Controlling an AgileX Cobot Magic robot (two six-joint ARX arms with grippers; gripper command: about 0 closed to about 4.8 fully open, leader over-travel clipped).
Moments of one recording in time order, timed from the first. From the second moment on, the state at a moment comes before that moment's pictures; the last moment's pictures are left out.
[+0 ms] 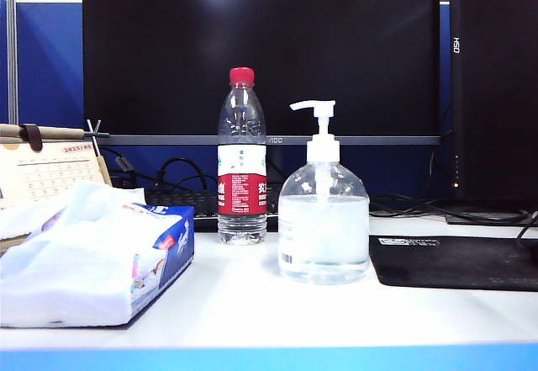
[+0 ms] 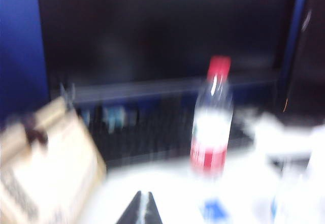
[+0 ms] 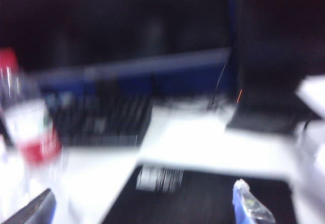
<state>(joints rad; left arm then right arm) -0.37 0.01 0.11 -0.02 -0.01 -0.02 0.49 0.01 0.13 -0.09 0.31 0.14</state>
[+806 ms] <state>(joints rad) -0.37 0.01 0.05 -0.08 0.00 -0.13 0.49 0.00 0.09 -0.10 0.20 0.31</state>
